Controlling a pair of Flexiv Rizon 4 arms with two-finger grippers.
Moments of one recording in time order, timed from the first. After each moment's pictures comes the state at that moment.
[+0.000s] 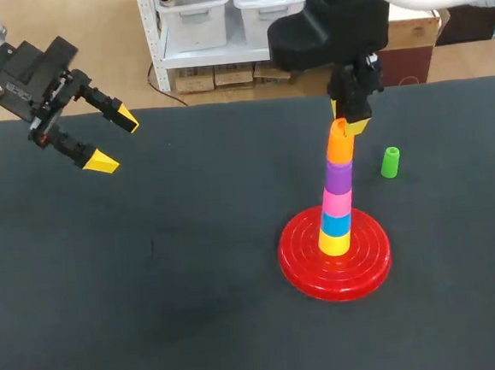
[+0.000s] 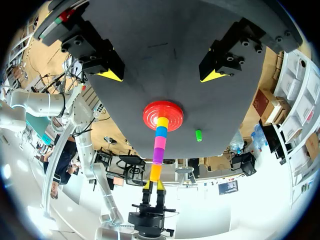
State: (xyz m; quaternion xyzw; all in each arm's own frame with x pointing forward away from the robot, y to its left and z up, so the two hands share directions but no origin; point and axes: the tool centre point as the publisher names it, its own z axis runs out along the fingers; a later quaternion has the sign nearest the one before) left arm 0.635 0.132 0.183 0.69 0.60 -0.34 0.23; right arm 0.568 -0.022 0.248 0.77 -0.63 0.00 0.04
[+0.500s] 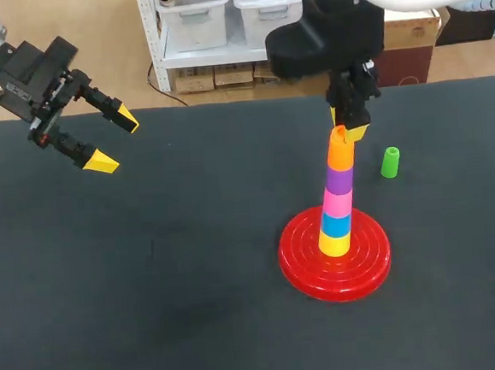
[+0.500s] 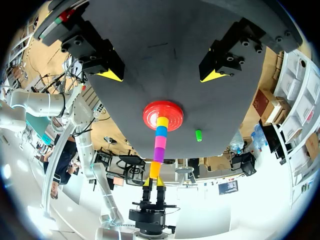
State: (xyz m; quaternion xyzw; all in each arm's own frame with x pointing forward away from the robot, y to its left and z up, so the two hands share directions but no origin) left arm 0.635 0.132 0.183 0.69 0.60 -0.34 0.23; right arm 0.568 -0.023 0.239 0.77 -0.64 0.00 0.06
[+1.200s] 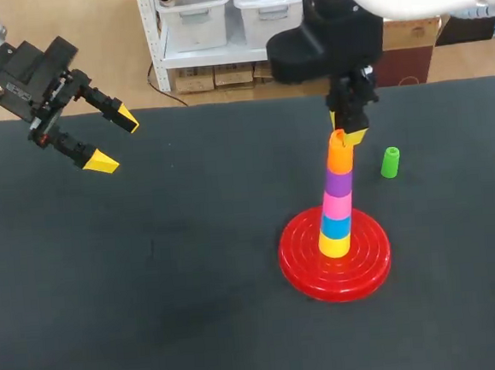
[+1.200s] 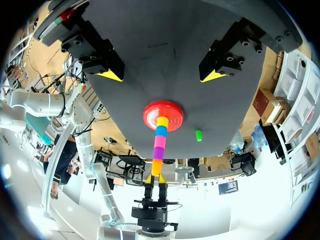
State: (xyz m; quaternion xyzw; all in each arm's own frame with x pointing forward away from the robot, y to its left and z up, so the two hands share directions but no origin) left arm 0.635 0.132 0.183 0.69 0.60 -0.34 0.23; right arm 0.570 -0.022 0.228 0.77 -0.64 -0.01 0.06
